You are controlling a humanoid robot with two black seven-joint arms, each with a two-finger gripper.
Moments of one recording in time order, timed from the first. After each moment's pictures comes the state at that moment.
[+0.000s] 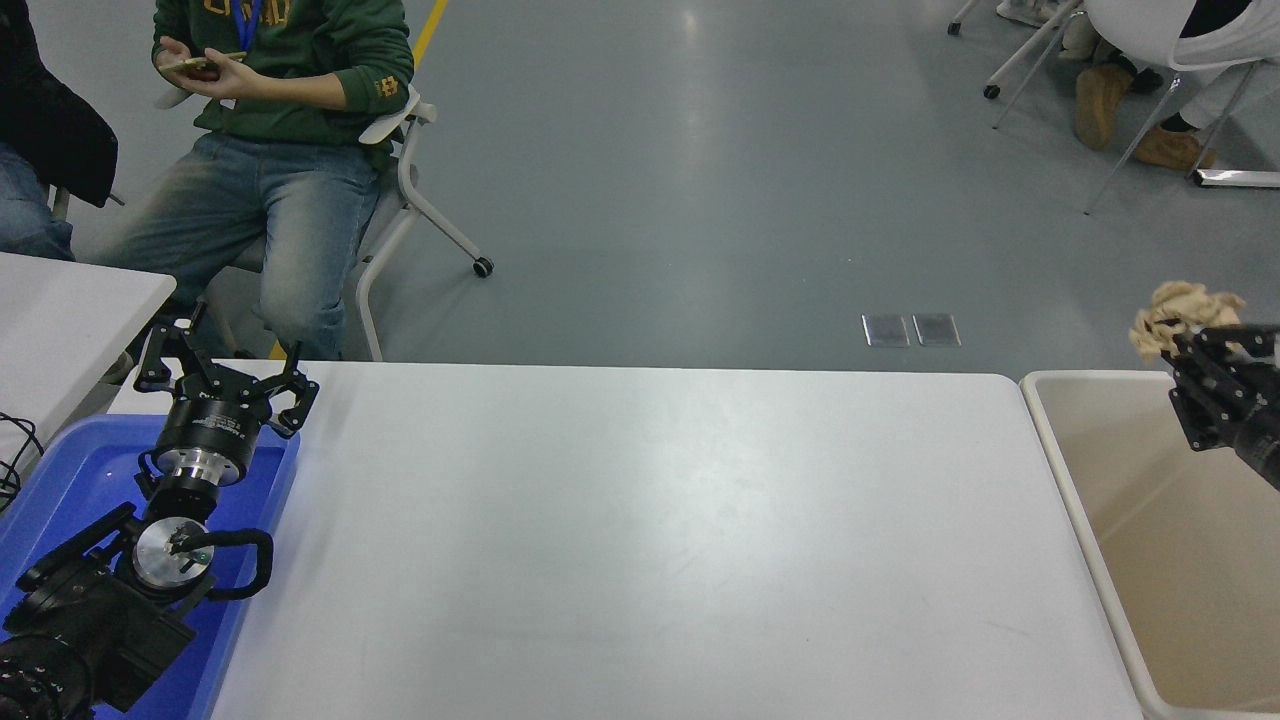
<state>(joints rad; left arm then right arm) -0.55 0.37 -0.86 -0.44 -0.20 -0.59 -0.48 0.45 -0.80 0.77 0.73 -0.36 0.27 0.41</state>
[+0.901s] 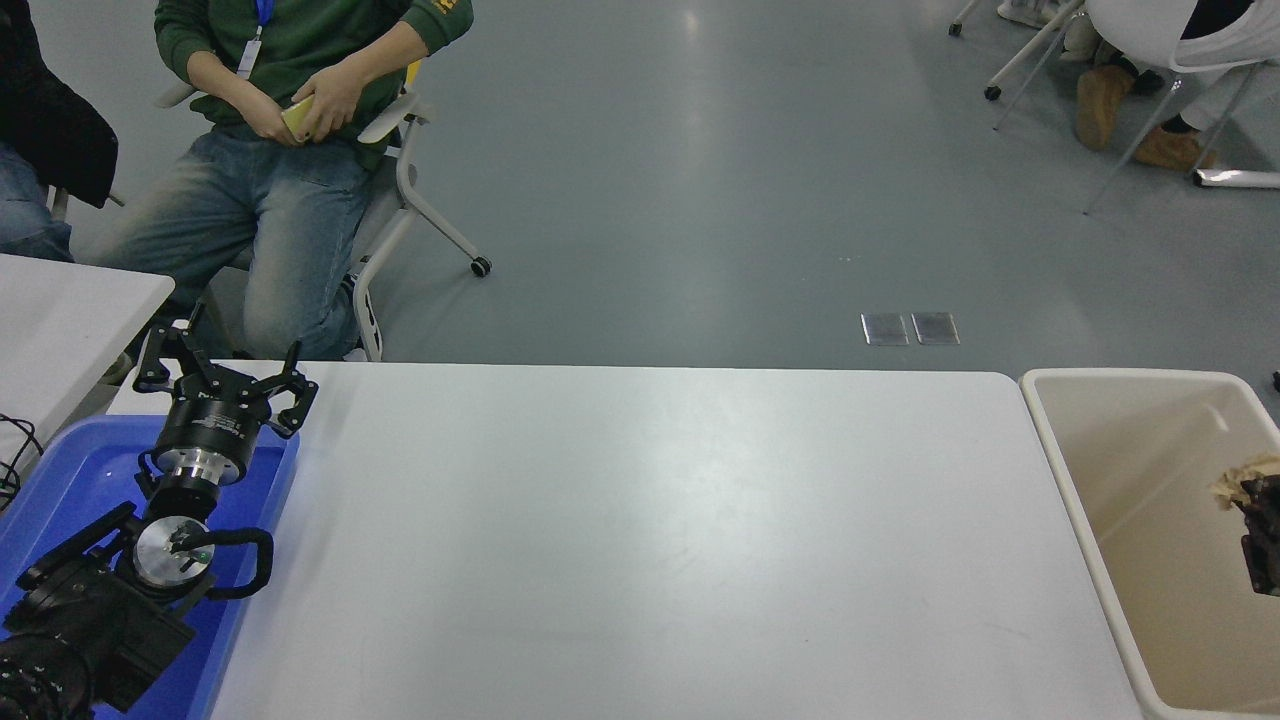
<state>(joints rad) -0.55 0.37 -0.86 -0.44 -0.20 -0.59 -0.48 0.55 -0.44 0.55 0.04 -0.30 0.16 0.35</state>
